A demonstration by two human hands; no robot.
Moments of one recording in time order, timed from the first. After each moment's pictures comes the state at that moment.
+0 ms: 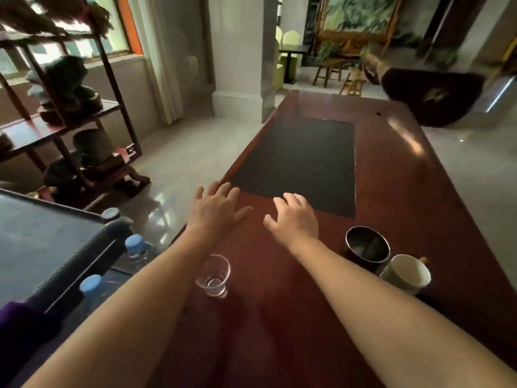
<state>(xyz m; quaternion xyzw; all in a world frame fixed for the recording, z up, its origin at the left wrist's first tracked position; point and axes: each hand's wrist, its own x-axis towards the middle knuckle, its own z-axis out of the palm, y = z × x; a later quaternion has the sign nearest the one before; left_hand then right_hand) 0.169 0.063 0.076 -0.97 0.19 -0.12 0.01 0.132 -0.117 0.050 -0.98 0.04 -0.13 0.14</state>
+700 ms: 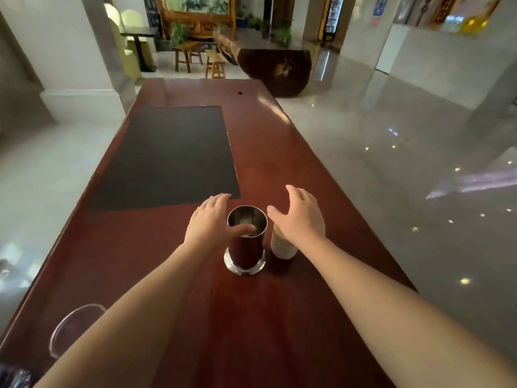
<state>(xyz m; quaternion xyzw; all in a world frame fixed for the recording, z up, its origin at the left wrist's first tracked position) 0.133 -0.157 0.032 -0.89 0.38 0.03 -0.25 0.007 -0.316 0.044 -0.90 0.34 -0.20 0.17</state>
